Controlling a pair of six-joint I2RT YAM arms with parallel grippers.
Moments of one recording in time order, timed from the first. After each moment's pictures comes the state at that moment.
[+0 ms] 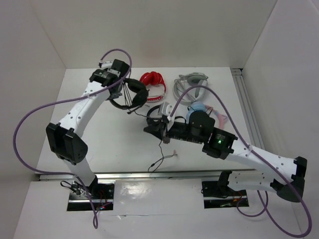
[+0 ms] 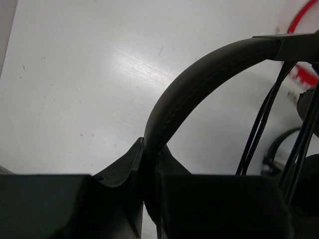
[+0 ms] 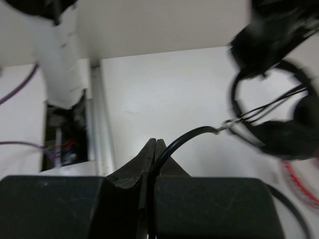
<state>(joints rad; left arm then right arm) -0.34 1.72 1.82 -1.17 -0.61 -0.65 1.08 1.03 0.94 0.07 -0.29 -0.04</state>
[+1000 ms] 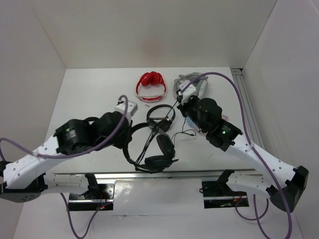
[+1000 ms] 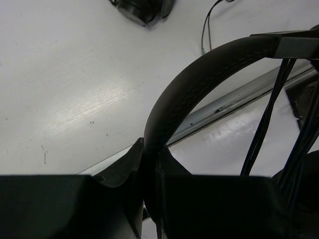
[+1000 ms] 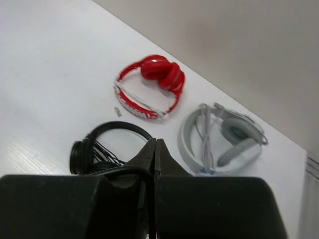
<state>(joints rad) -1.11 1.11 1.50 -1.26 -0.39 -0.58 0.79 1.03 0.99 -0.07 0.31 -0.28</state>
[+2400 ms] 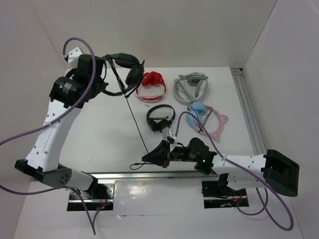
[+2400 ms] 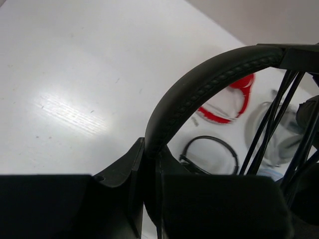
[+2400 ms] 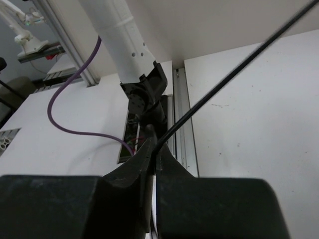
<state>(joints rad) -0.40 1.40 1.95 -1.19 -0.60 -0.81 1.12 1.14 0.39 0.93 -0.42 0.32</state>
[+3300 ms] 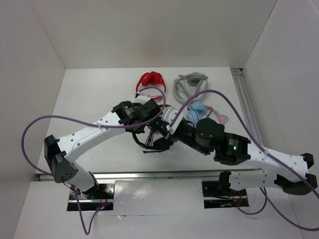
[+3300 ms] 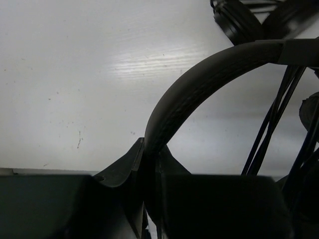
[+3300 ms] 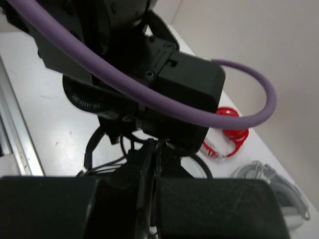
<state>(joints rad) -0.89 1.55 1.55 -1.29 -0.62 -0.71 1.28 0.99 1.17 -0.23 0.34 -0.34</state>
